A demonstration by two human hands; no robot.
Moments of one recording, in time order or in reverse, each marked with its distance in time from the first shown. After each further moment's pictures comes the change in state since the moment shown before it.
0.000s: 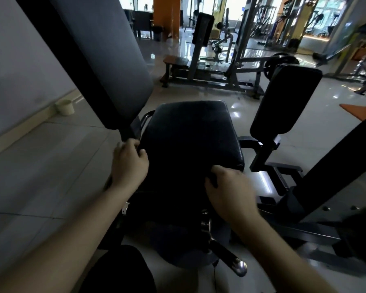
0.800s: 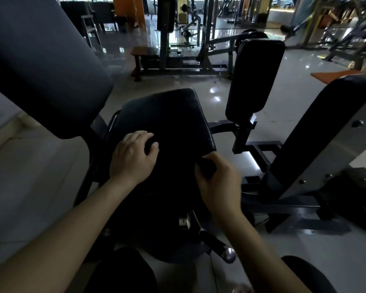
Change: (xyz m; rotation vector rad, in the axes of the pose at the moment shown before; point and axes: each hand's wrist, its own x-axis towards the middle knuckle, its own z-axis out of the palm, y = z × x) left_hand 0.005 0.058 0.043 0.162 -0.140 0.493; right_hand -0.011 0.029 0.020 0.522 0.315 0.266
